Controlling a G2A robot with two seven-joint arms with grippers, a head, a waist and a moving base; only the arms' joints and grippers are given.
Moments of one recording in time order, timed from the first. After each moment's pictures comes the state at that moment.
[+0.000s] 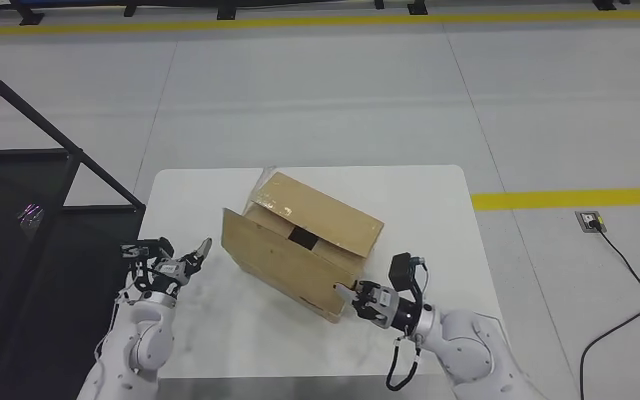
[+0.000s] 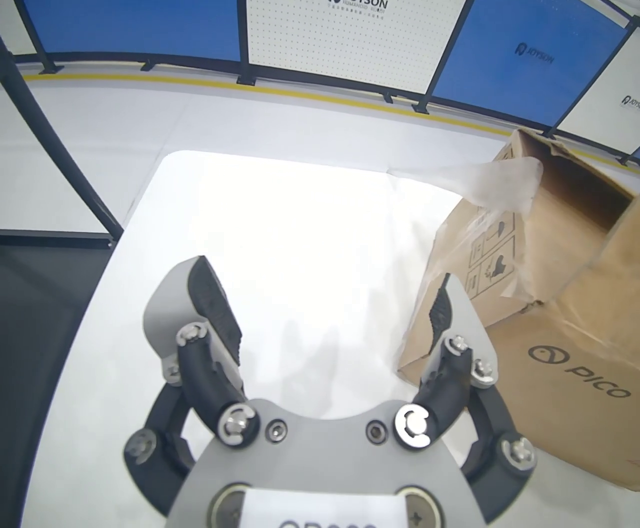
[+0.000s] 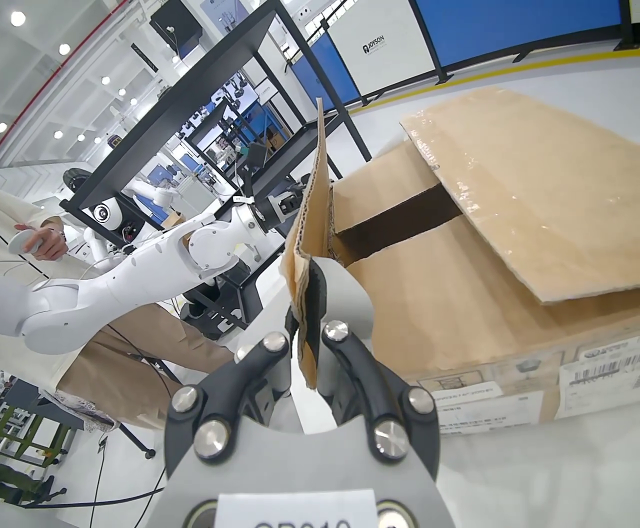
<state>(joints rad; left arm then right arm) 1.16 -1.17 -1.53 -1.33 1.03 -0.17 0.05 -1.14 -1.29 1.24 -1.56 -0.59 -0.77 0.42</state>
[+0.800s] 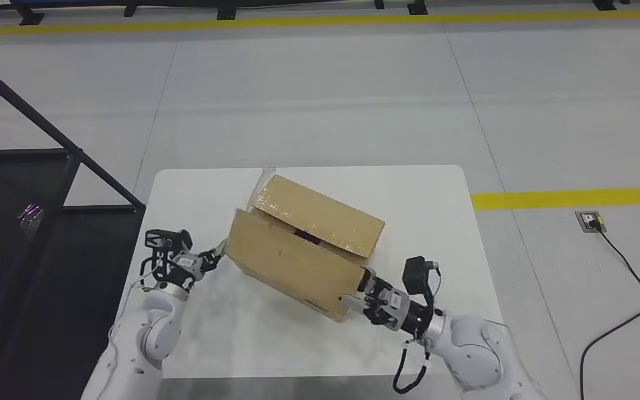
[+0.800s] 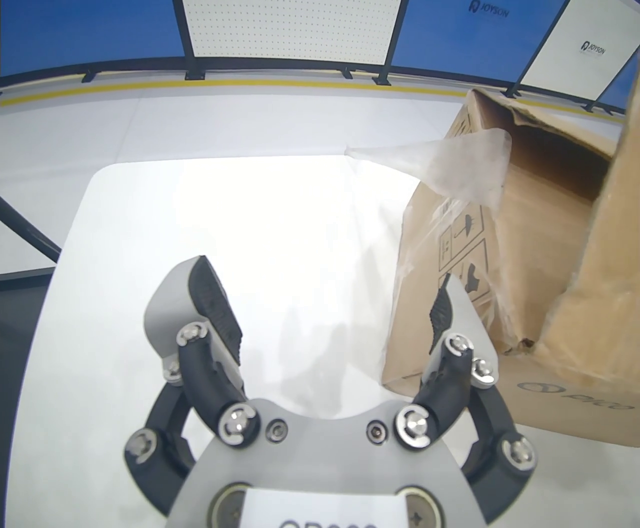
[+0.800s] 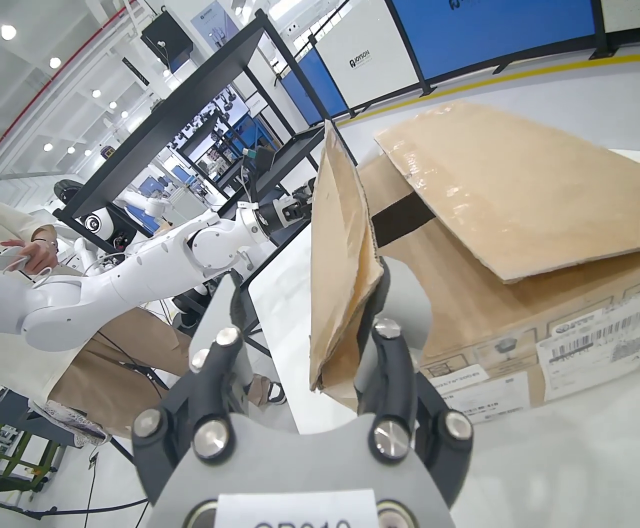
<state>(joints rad) 1.09 -1.17 -1.47 -1.26 1.11 -0.28 0.05 -1.19 -1.26 1.28 -1.58 -0.61 -0.78 0.34</state>
